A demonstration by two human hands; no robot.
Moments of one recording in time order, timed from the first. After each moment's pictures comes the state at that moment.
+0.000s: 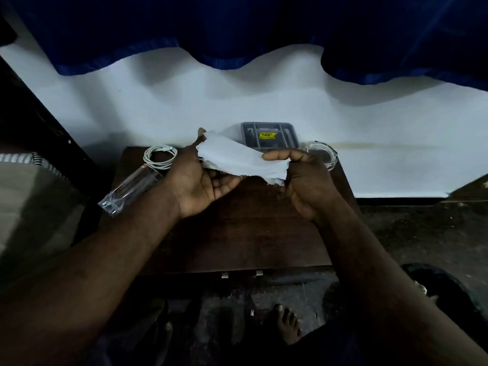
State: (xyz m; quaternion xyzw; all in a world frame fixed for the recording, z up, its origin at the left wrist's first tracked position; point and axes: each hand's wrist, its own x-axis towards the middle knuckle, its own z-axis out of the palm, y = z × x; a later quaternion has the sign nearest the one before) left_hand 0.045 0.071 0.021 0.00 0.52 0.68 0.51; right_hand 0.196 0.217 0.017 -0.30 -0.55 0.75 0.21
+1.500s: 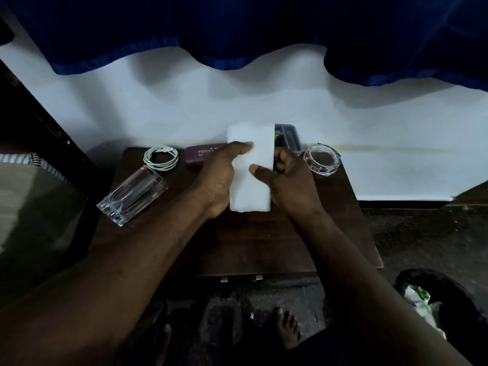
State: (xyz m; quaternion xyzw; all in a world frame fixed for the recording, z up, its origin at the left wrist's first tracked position) left_hand 0.072 0.108 0.013 0.08 0.52 0.71 0.47; right_hand 0.182 0.193 0.018 -0.35 -0.70 0.58 0.23
